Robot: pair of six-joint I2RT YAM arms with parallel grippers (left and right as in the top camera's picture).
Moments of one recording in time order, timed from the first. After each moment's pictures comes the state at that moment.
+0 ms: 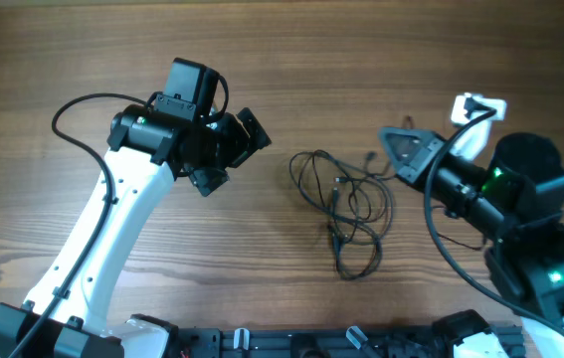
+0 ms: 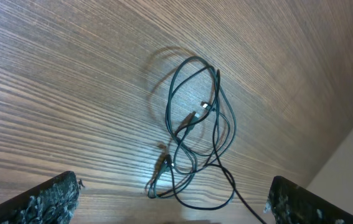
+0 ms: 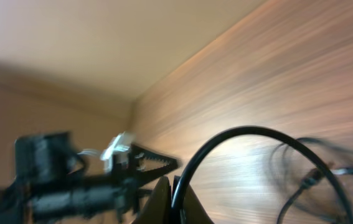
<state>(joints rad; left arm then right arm) -0.33 1.48 1.36 -1.07 0.33 -0.94 0.30 0.88 1.09 -0.62 -0.28 0.89</state>
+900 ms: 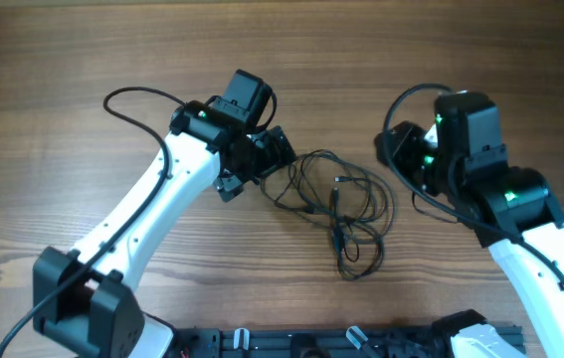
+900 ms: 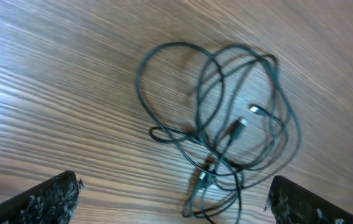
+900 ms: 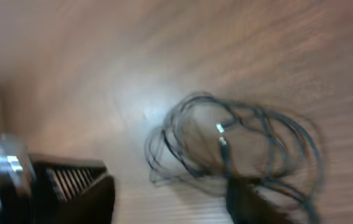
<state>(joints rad) -0.47 1.65 1.36 -1.06 0.18 -0.96 0.30 1.16 1.14 -0.90 -0.17 0.77</state>
